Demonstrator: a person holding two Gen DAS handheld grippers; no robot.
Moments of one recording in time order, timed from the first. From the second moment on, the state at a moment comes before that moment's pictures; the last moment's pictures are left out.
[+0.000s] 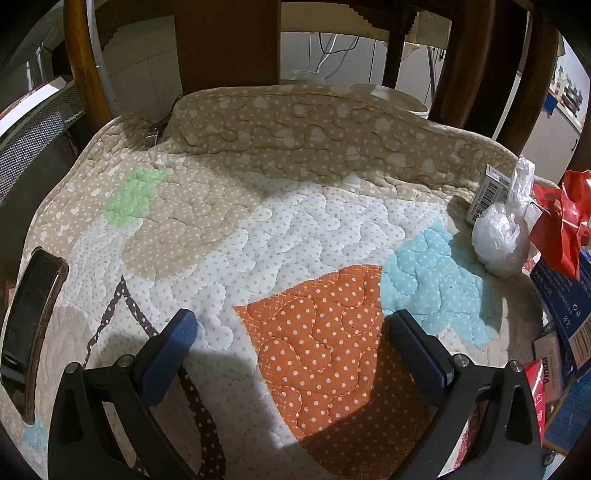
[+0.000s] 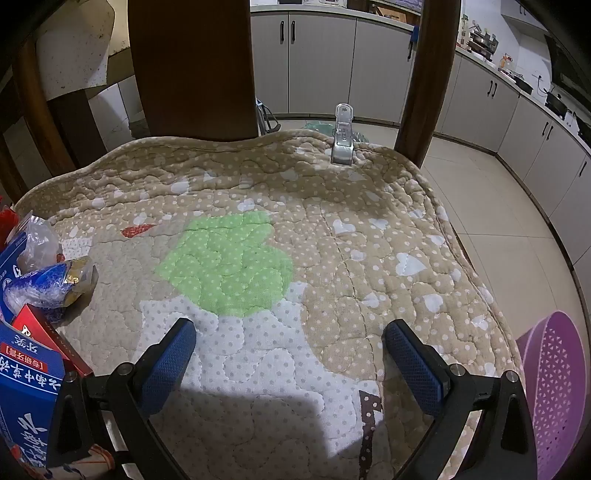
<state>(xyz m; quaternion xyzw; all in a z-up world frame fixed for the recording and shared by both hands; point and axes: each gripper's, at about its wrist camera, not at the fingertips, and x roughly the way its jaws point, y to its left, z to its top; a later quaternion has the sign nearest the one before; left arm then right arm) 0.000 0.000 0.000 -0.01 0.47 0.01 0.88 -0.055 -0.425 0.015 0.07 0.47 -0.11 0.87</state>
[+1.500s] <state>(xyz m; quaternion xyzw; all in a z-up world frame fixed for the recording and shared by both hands) -0.178 -0.055 0.147 0.02 0.37 -0.04 0.93 -0.229 -0.372 0.141 0.07 0.33 -0.10 0.94</state>
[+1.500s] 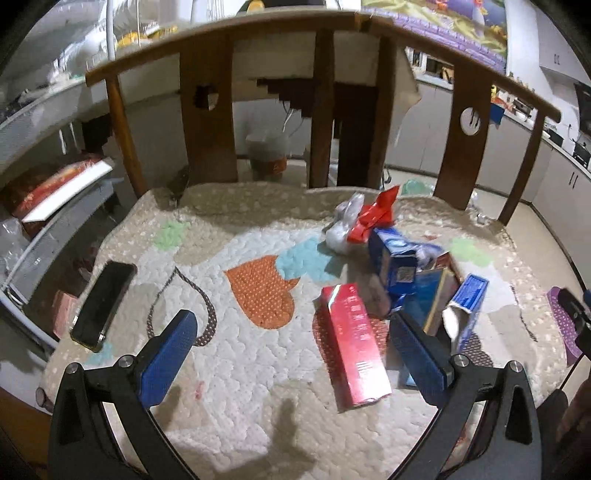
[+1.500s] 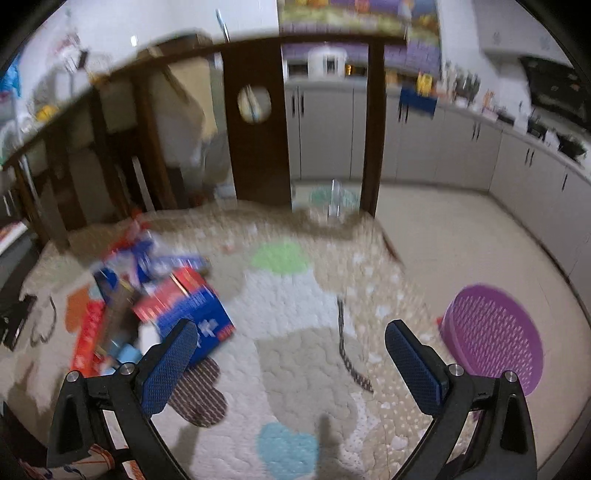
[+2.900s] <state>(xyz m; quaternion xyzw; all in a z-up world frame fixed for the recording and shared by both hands) -0.266 -0.070 0.186 0.07 0.36 -0.03 0.93 -0.289 -0.311 0.187 0.09 0.30 -0.06 0.95</state>
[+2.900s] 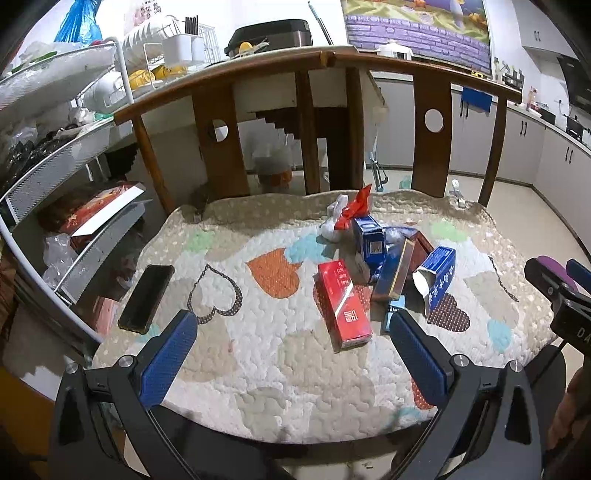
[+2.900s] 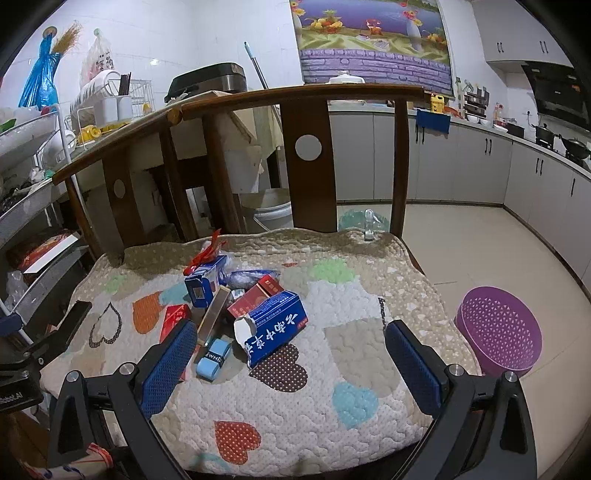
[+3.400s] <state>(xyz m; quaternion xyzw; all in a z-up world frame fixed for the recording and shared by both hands) -0.247 -0.064 0.156 0.05 0.41 -0.03 0.91 -0.283 -0.316 0.170 0.09 0.33 -0.06 0.94</state>
